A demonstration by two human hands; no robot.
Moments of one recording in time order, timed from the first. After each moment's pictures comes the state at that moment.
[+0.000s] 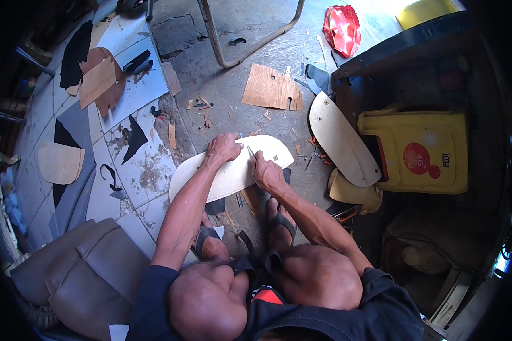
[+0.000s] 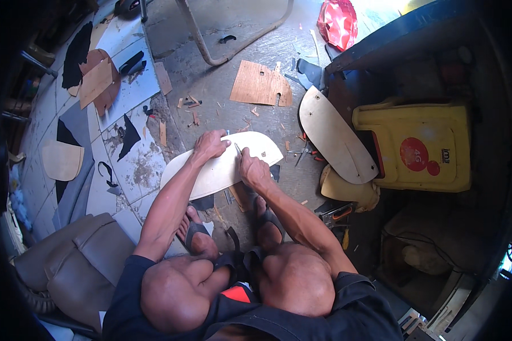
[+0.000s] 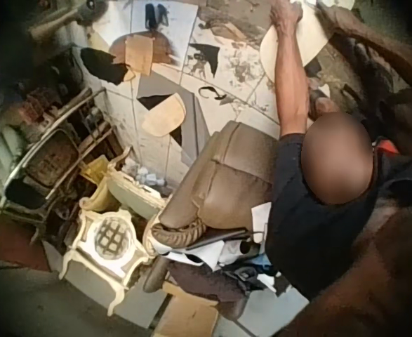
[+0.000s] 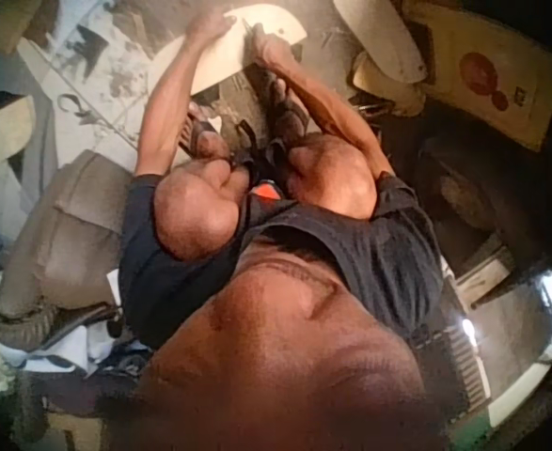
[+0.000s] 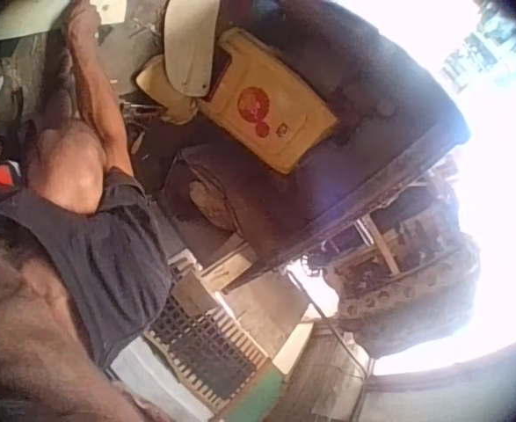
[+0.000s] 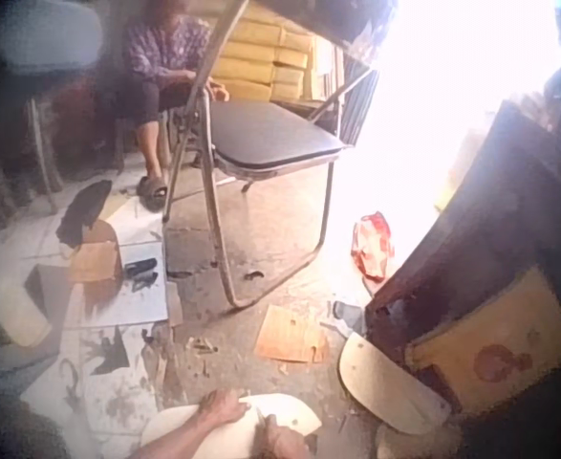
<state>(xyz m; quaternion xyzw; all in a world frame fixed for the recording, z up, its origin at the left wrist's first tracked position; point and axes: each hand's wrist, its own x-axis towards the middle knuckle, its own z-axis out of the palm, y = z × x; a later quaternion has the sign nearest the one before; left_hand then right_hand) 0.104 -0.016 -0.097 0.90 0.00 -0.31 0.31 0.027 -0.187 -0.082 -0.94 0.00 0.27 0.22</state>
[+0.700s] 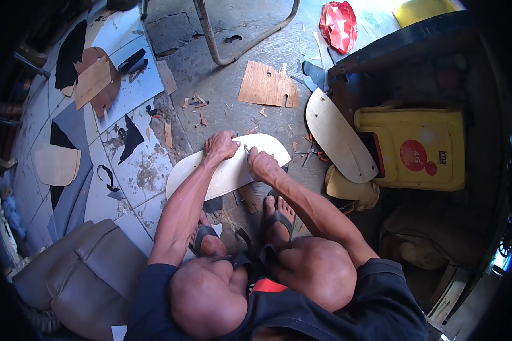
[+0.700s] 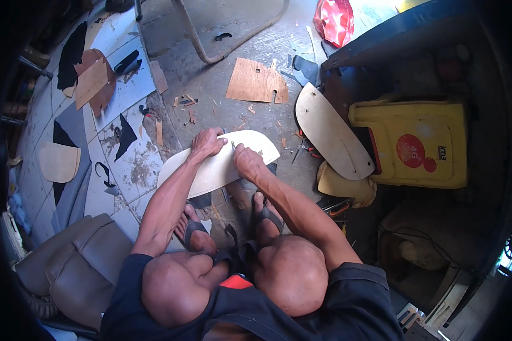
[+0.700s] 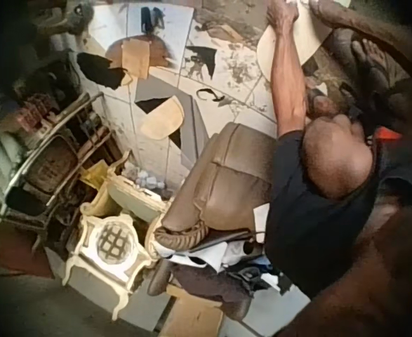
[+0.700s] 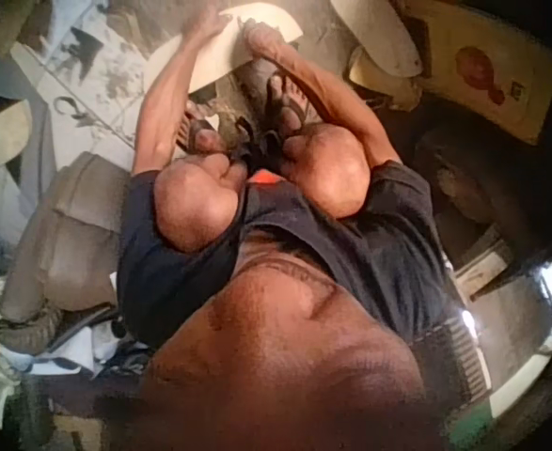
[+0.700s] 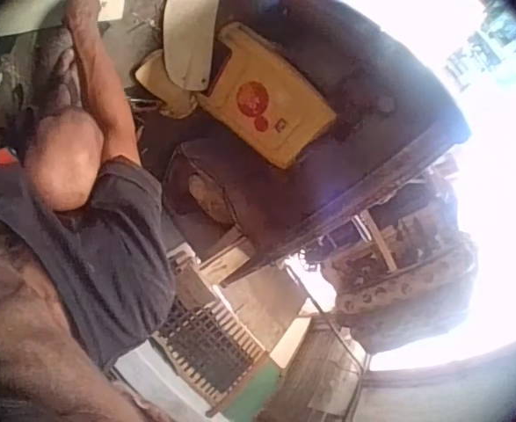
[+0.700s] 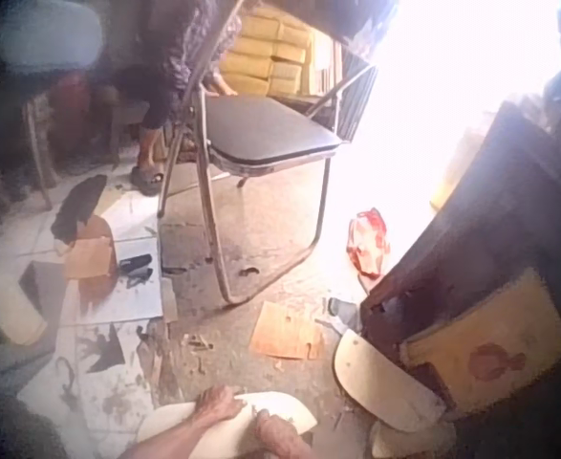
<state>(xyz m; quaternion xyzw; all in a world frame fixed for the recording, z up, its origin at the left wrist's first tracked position) 0.105 -0.018 -0.090 0.89 0.02 -0.33 0.31 0.051 -0.187 -0.077 -0.93 -0.06 0.33 0.17</state>
